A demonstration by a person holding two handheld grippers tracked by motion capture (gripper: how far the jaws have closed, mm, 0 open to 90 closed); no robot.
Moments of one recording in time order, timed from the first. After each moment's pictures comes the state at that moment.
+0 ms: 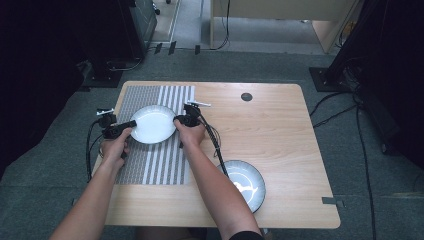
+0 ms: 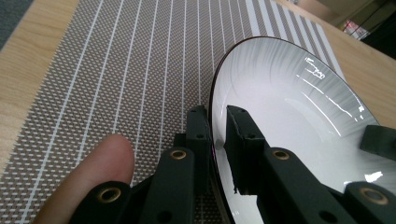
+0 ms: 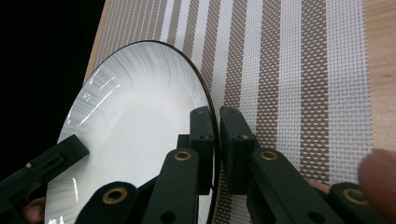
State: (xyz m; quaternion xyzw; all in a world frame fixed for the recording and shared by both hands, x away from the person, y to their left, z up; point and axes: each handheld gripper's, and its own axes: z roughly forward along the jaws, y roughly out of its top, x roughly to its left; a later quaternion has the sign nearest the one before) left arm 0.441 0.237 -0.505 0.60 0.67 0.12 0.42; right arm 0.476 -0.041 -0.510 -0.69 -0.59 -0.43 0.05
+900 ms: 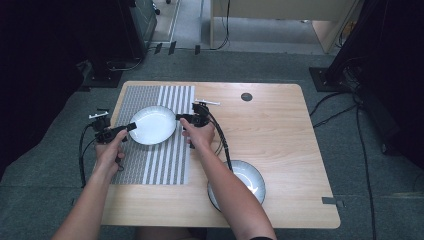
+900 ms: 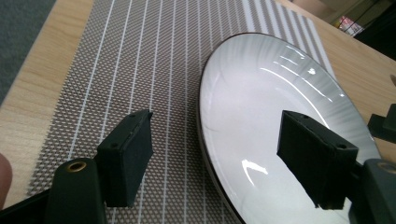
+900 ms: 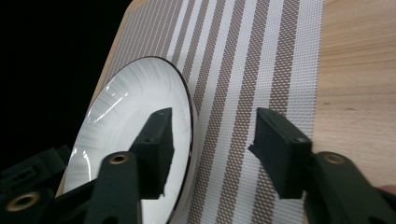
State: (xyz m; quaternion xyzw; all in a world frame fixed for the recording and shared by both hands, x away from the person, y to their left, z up) left arm 0.414 0.246 -0.486 0.60 0.67 0.12 0.42; right arm 0.471 -0.075 -0.501 -0.64 -0.61 -0.46 0.04
